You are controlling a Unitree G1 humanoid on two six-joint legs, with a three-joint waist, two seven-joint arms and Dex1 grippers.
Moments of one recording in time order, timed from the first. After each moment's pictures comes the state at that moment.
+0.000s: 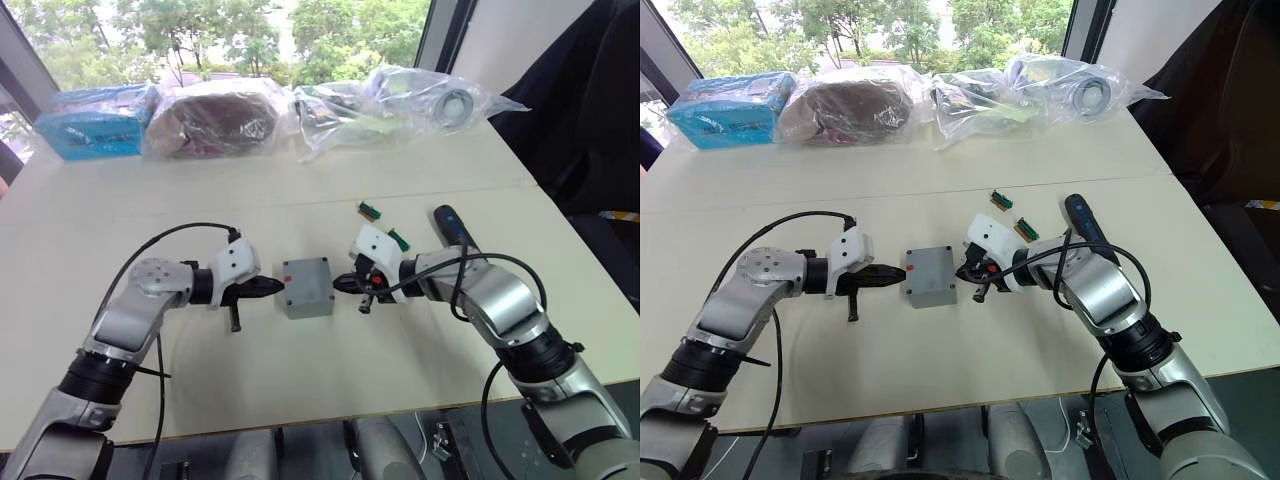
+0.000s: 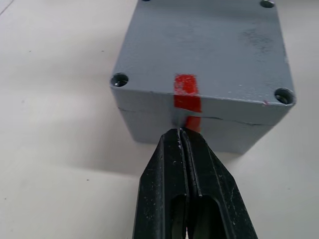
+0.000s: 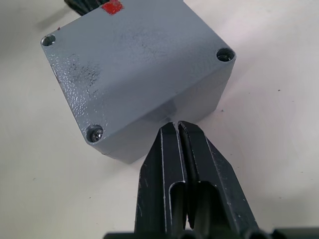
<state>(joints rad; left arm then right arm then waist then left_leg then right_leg) -0.40 0.71 -0.17 -0.06 -0.23 0.32 -1.11 -0.62 -0.57 0.34 -0.30 0.30 1.01 0.81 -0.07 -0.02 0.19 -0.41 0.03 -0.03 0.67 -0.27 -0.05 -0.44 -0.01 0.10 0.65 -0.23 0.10</state>
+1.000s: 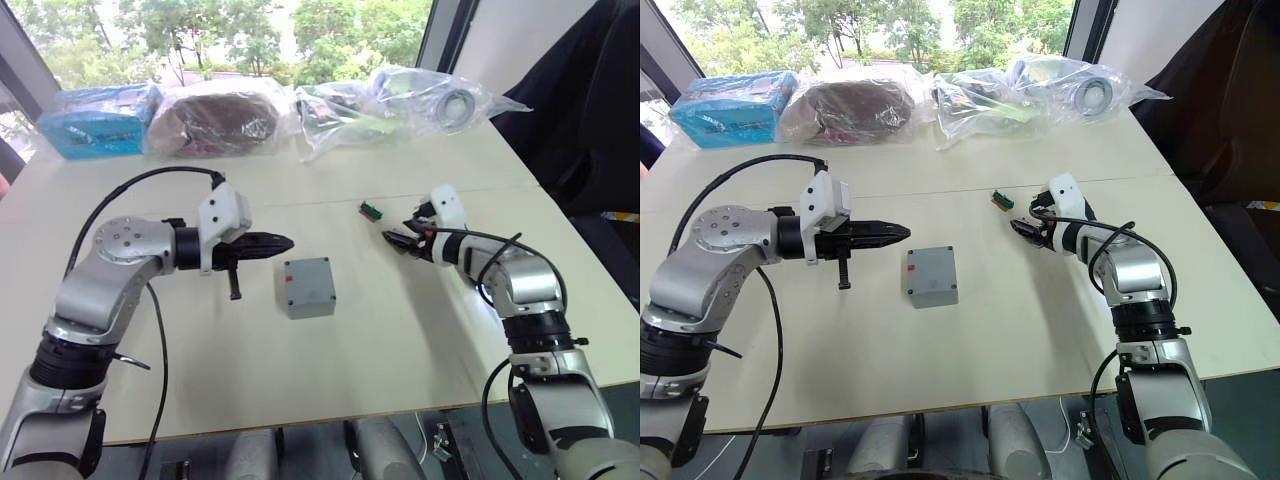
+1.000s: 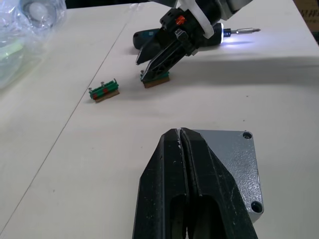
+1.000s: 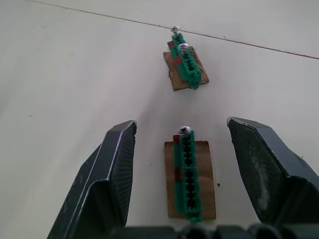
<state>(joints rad) -0.52 0.74 -0.04 -0.28 -0.43 0.52 -1.06 -0.67 -0.48 0.01 0.27 0.24 0.68 0.59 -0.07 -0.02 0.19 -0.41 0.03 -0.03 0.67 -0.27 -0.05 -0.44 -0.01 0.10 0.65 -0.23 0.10</state>
